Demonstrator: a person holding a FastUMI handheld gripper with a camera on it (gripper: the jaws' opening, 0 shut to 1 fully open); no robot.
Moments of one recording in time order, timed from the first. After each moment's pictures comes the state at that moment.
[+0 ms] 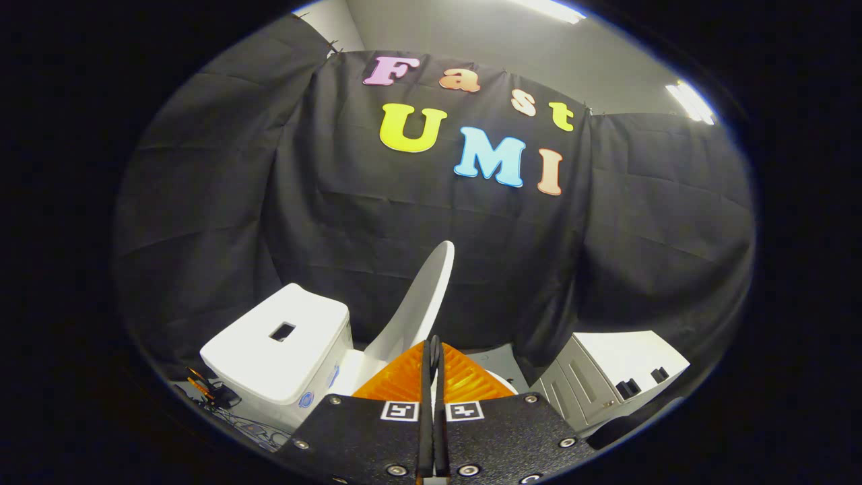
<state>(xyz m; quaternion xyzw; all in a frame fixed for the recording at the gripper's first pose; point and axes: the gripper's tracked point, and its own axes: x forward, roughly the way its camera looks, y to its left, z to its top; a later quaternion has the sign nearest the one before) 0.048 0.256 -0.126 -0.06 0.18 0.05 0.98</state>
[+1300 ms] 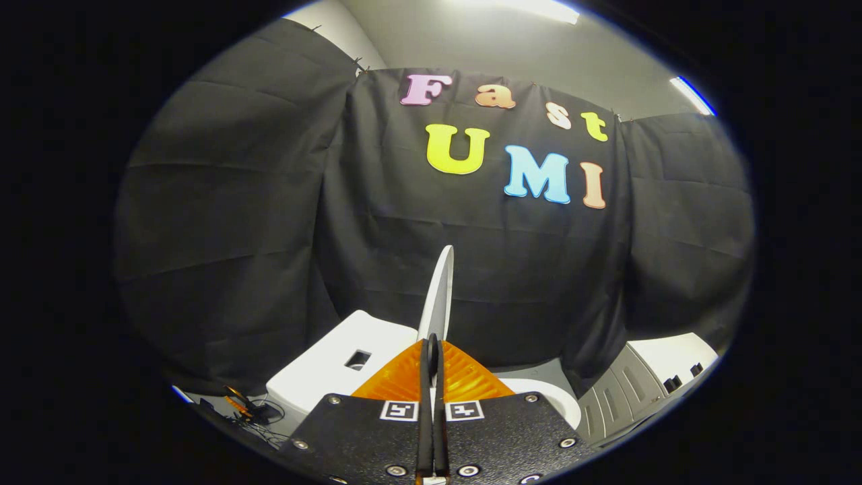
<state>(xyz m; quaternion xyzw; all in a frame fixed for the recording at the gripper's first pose) 0.036 0.371 -0.110 -0.02 0.14 0.13 0.98</state>
